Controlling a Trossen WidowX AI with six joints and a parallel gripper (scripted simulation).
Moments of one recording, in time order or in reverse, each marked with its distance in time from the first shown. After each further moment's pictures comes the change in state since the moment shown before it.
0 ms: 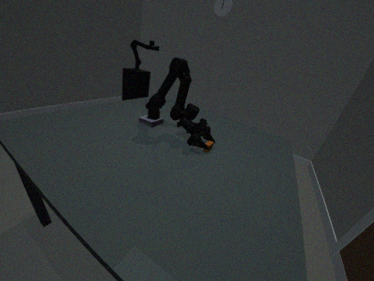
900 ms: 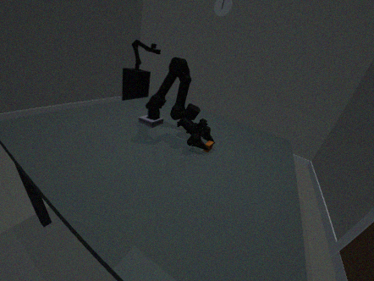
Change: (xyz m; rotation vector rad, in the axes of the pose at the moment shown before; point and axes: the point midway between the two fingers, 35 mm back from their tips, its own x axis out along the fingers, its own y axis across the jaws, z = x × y) arm 0.000 0.000 -0.003 0.003 0.026 0.001
